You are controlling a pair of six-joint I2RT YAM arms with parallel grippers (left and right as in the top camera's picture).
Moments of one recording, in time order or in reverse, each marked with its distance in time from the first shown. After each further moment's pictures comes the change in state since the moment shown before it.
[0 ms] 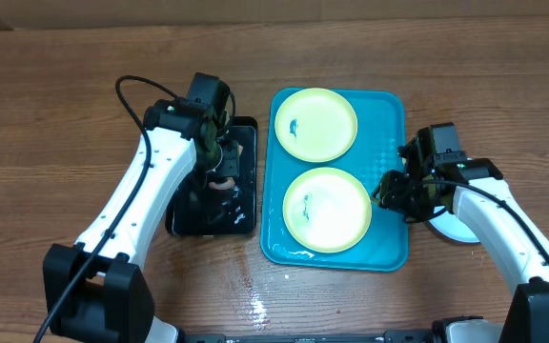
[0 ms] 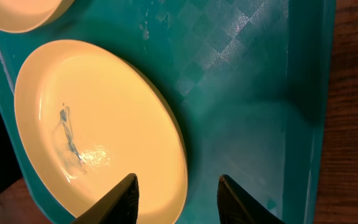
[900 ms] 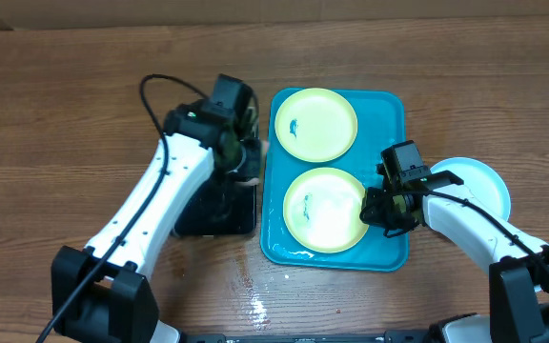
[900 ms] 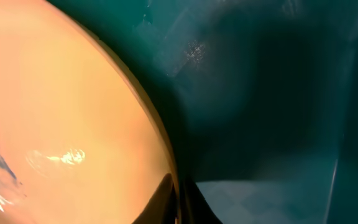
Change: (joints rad) left arm -0.122 -0.008 0.000 0.117 0.099 -0.006; right arm 0.149 0.086 -0.104 0.148 0.126 0.109
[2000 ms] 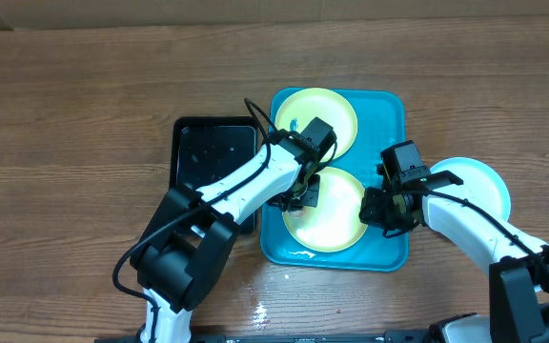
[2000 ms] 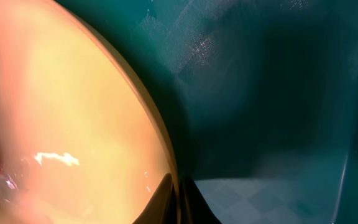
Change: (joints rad) left arm -0.269 0.341 0.011 0.103 -0.130 -0.225; right arm 0.001 0.000 0.000 -0.005 -0.009 0.016
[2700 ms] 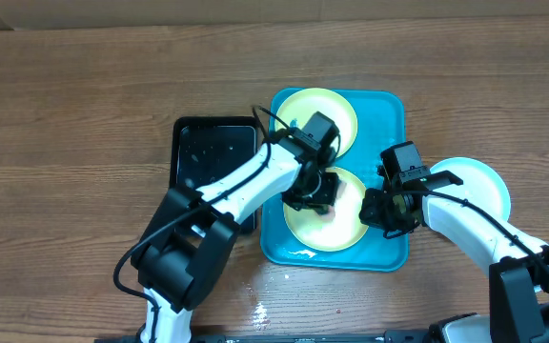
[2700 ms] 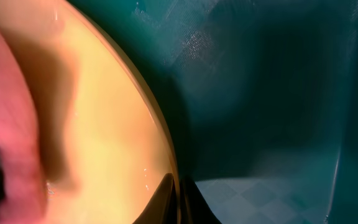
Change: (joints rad) left arm -0.011 0.000 0.002 0.117 0.373 0.047; right arm 0.004 0.000 0.000 -0.015 0.003 0.006
